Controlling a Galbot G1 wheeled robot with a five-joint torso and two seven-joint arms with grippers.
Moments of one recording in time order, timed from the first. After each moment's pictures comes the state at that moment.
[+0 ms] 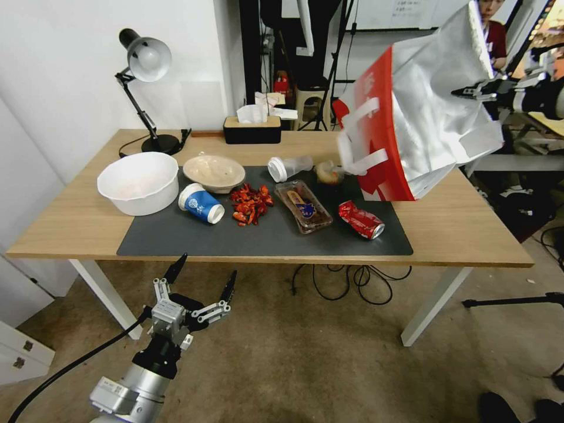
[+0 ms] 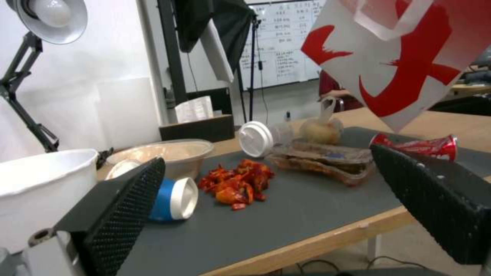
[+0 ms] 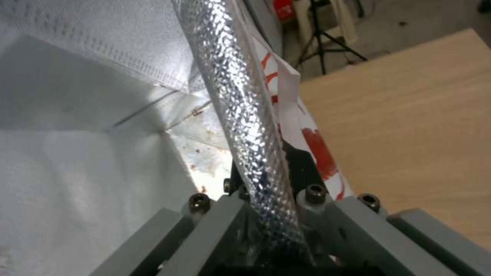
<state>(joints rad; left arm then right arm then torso) 1.87 -1.36 -0.59 -2.30 -0.18 -0.24 0.24 -0.11 0.39 -0.04 1.58 2.01 -0.72 0.40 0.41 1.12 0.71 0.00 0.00</state>
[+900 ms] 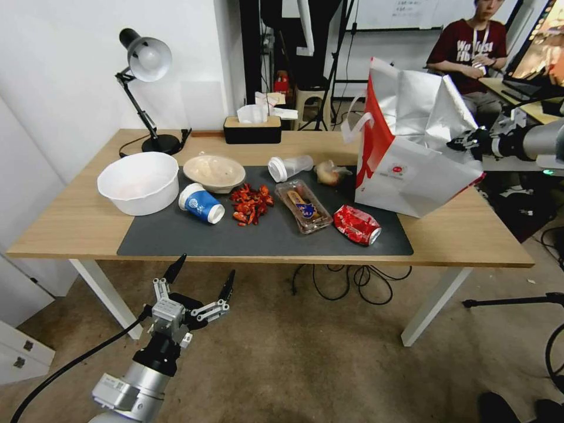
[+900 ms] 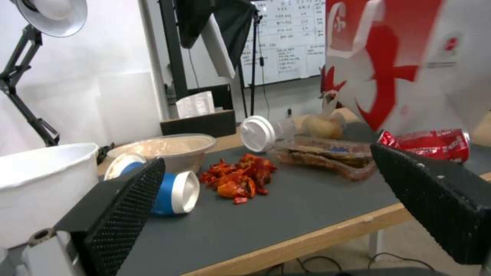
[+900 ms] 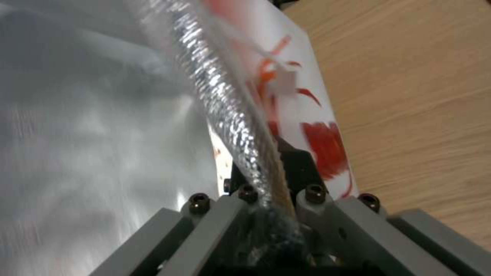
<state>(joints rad) 1.86 -1.35 -0.59 -2.28 -0.18 -0.24 0.24 -0.28 0.40 0.05 1.56 2.13 -0.72 0.55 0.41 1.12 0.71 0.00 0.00</state>
